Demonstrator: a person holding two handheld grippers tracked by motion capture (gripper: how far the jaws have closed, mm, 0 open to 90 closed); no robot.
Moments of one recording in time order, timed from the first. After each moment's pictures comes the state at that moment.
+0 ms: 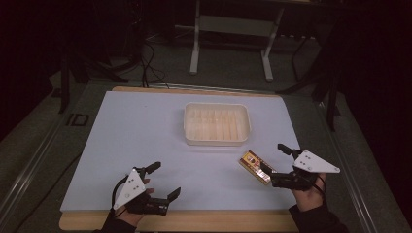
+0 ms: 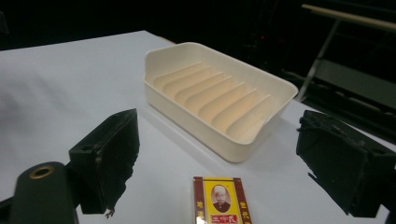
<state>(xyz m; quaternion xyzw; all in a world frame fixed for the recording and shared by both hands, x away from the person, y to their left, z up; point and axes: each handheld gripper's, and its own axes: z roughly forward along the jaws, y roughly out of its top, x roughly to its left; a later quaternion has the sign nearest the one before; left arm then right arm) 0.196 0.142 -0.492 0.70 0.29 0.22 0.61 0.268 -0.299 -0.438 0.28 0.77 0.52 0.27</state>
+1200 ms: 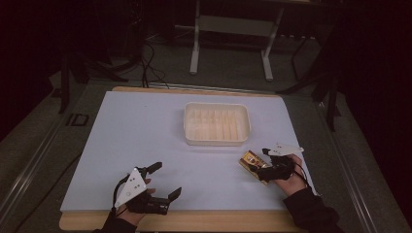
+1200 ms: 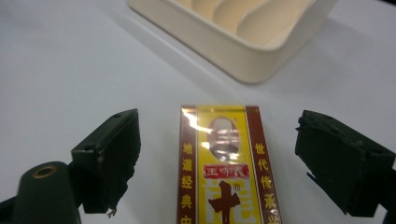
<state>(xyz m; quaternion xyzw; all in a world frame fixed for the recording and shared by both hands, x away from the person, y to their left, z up) 0.199 0.141 -0.494 0.70 0.29 0.22 0.61 0.329 -0.286 -0.505 0.32 0.84 0.39 0.17</state>
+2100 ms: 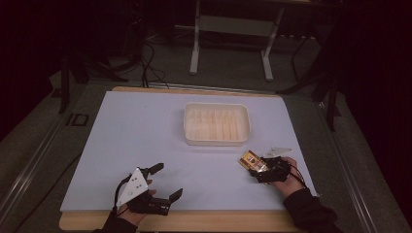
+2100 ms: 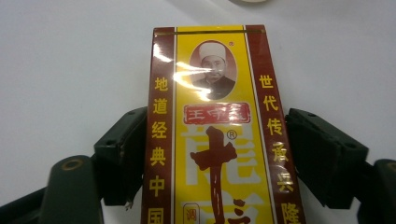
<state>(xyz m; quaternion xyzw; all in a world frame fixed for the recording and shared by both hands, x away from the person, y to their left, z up) 0.200 0.139 -0.497 0.71 0.29 0.20 0.61 0.338 -0.289 -0.536 0.35 0.87 0.32 0.13</state>
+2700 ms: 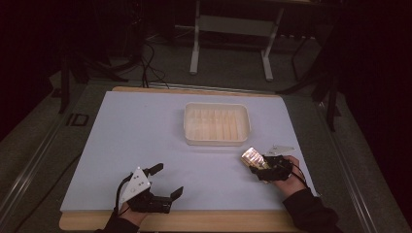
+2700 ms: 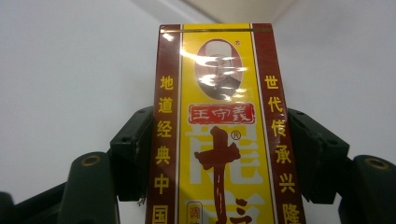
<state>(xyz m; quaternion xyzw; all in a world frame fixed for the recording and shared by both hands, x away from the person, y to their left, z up) 0.201 0.134 -0.495 0.71 0.33 0.19 0.59 0.329 -0.284 -0.512 0.35 0.86 0.33 0.16</state>
